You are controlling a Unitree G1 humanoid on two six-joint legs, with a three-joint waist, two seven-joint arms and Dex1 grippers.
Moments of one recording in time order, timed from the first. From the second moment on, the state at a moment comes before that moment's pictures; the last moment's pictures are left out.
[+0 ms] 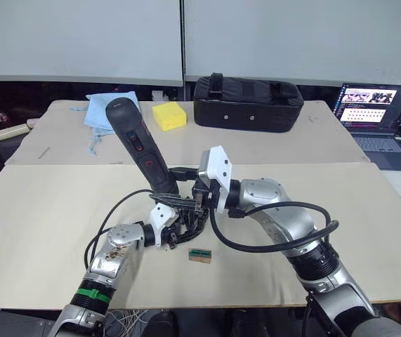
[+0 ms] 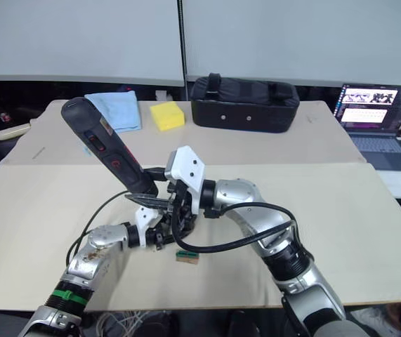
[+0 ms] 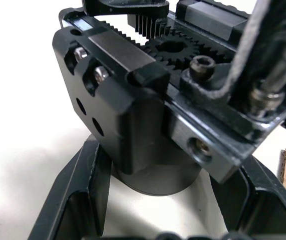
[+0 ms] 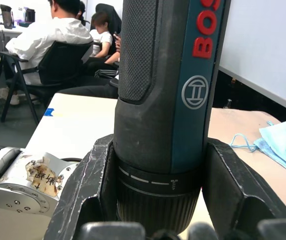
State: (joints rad) left arm -0.30 0.39 -0.18 0.15 -0.19 0.15 -0.92; right arm -0.65 -0.31 0.40 -0.20 0.41 0.33 0.76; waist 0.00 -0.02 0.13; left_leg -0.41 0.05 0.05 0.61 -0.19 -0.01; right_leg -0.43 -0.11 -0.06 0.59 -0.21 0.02
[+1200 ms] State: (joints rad) left arm -0.30 0.38 -0.18 0.14 -0.19 0.14 -0.89; right arm -0.67 -0.33 0.27 -0.17 0.51 0.35 0.91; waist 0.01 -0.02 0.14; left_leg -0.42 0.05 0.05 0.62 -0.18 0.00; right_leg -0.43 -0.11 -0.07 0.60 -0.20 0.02
